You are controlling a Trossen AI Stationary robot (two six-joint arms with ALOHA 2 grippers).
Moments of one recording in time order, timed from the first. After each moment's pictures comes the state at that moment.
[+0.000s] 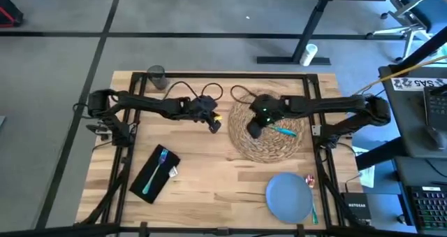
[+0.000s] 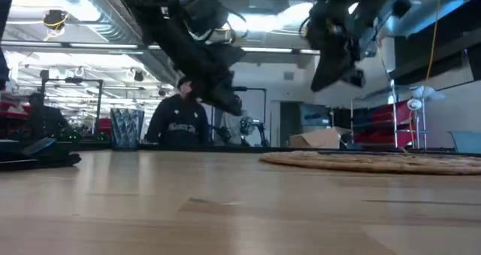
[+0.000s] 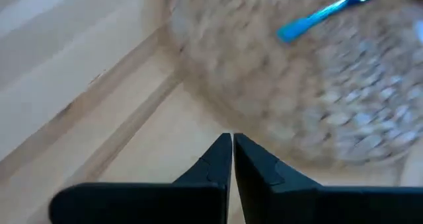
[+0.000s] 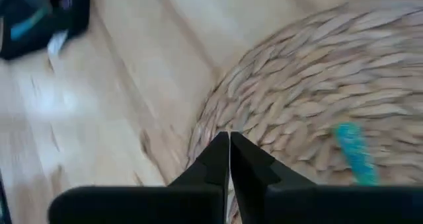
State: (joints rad) left arm 0.21 1.70 0.96 0.06 -0.10 -0.40; right arm -0.17 1.30 0.89 -0.49 -0.08 0.61
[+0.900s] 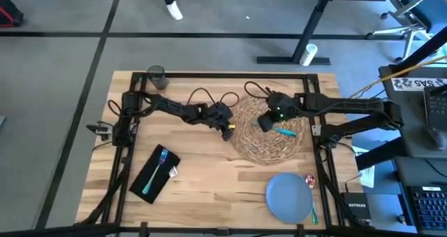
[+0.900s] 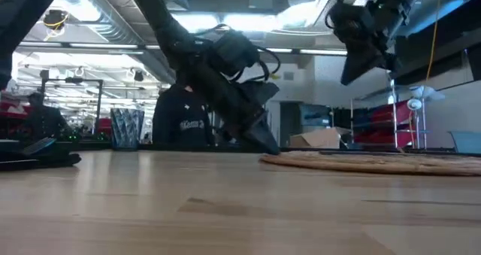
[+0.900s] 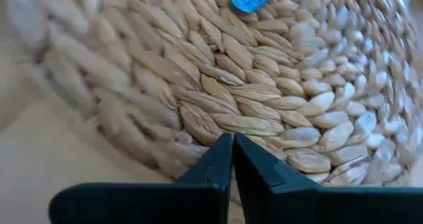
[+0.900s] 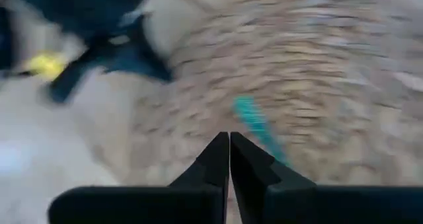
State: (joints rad) left arm 0.16 2.04 1.11 0.18 0.10 -0.39; right arm -0.18 1.17 0.89 -0.79 0.15 0.76
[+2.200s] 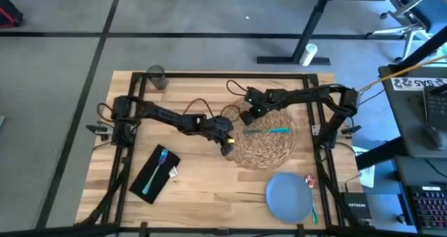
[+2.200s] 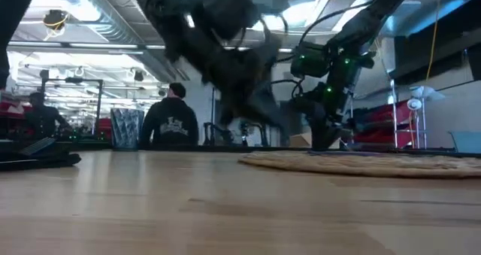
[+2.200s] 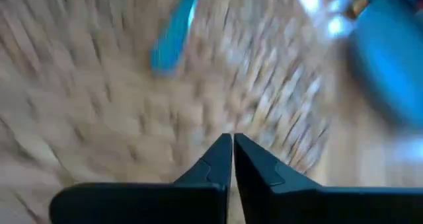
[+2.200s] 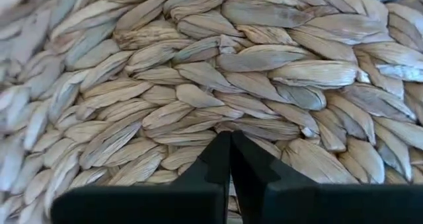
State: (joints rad) left arm 0.03 1.87 1.10 0.11 0.04 -0.44; right arm -0.39 1.75 0.89 -0.37 -0.05 0.53
